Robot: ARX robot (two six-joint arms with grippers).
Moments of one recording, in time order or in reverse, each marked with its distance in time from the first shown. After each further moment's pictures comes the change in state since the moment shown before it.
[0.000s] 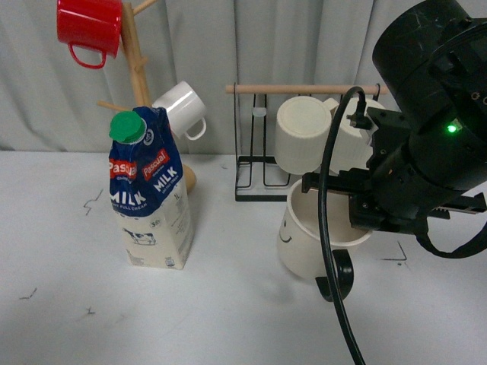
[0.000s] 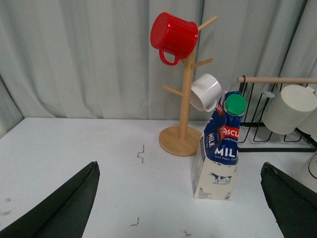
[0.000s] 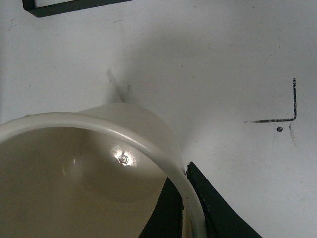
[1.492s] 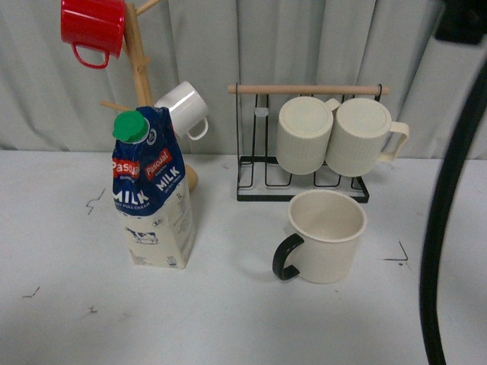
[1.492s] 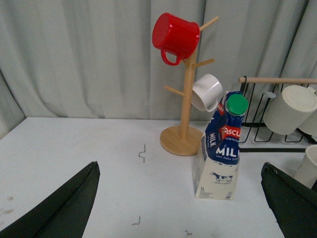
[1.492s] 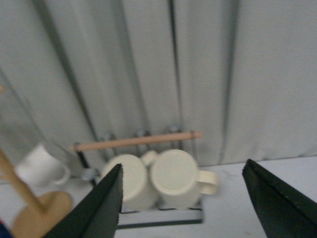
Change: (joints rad) left arm 0.000 0.000 0.000 0.001 0.000 0.000; right arm 0.019 -0.550 -0.592 1.067 0.286 -0.258
